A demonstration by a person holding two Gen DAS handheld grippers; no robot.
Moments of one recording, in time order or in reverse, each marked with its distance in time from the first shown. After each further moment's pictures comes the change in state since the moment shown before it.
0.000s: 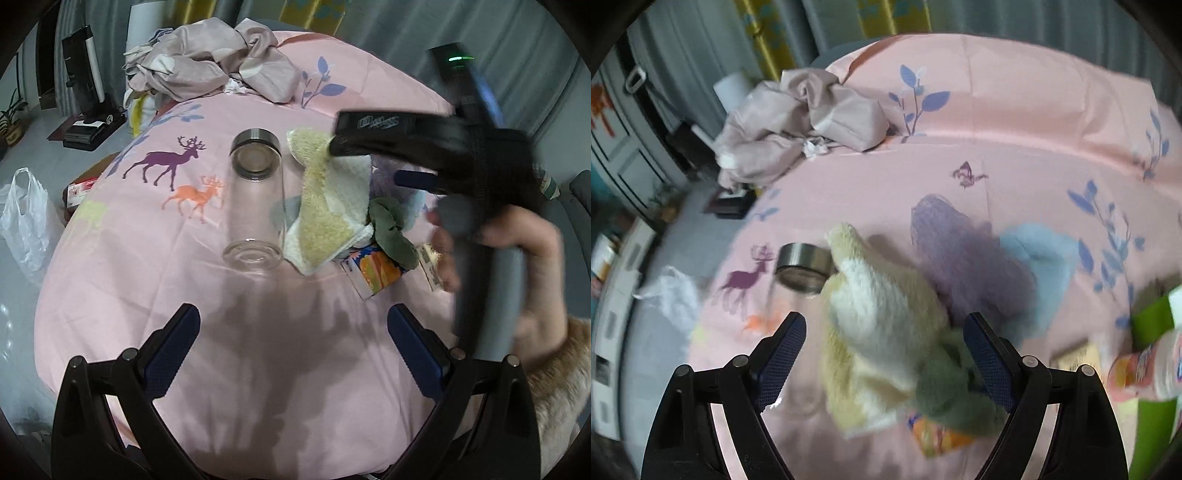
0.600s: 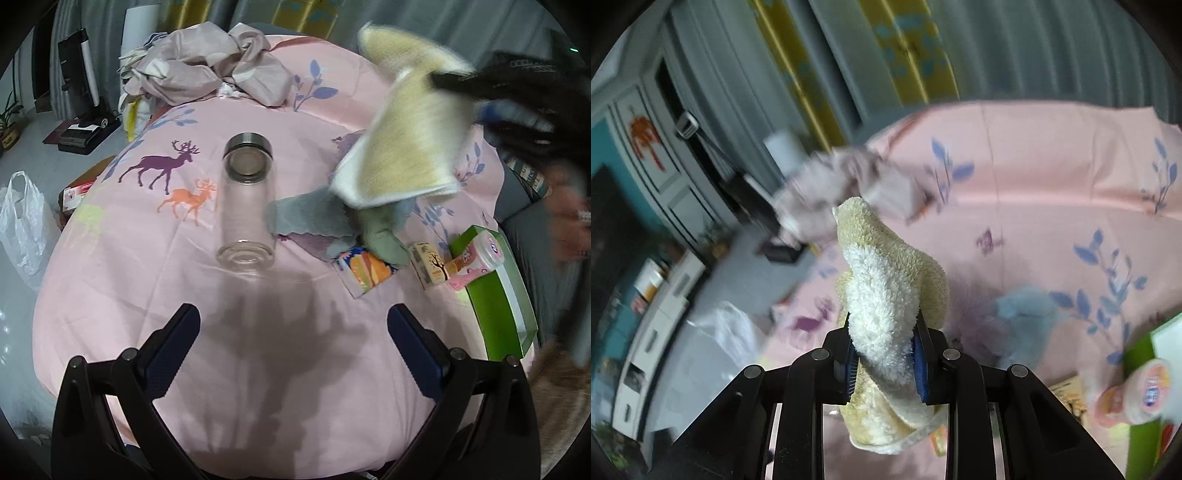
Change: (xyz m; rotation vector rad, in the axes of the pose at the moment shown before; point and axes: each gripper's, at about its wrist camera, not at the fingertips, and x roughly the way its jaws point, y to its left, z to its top) left arm -0.006 -0.008 -0.003 0.020 -0.004 -0.027; right arm -0.119 -0.025 0.017 0.023 -0.222 0.230
